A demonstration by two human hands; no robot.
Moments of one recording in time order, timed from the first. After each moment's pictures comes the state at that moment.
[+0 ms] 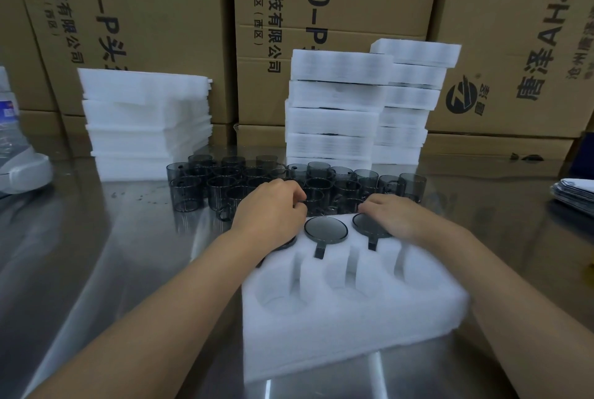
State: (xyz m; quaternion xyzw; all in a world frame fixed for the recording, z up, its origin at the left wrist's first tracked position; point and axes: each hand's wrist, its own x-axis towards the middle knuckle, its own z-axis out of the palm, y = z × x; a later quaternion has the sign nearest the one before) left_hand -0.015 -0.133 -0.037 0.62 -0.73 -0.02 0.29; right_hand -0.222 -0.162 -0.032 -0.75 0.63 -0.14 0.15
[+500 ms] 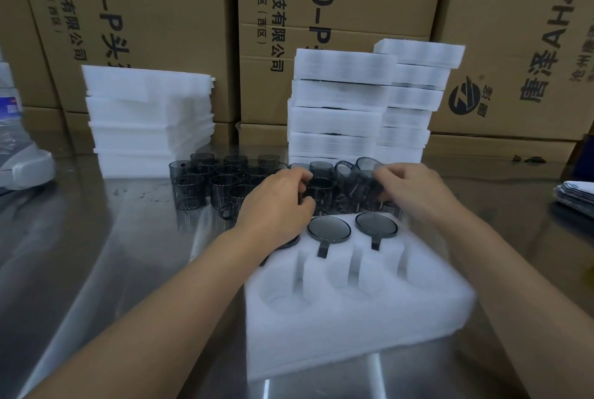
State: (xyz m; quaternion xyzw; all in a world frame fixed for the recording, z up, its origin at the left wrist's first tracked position) left_hand -0.015 -0.133 -0.038 0.56 -0.74 -0.03 0.38; right_hand -0.225 -0.147 -0.007 -0.69 0.61 -0.37 0.12
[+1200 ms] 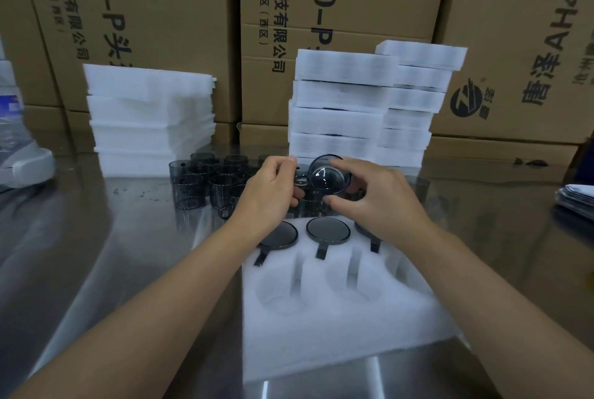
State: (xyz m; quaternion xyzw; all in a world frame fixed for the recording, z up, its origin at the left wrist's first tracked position) left_hand -0.014 -0.139 -0.032 0.52 -0.60 -0.27 0.55; right_hand -0.189 -0.138 -0.021 -0.79 0.46 -0.40 0.01
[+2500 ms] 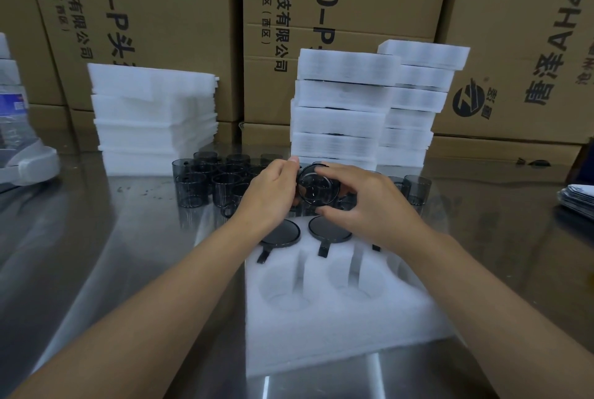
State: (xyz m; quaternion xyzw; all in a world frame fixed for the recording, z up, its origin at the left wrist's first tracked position) left_hand -0.012 -0.142 -0.034 0.54 -0.61 -0.24 0.53; right_hand -0.180 -0.131 -0.023 -0.83 0.43 -0.35 0.03
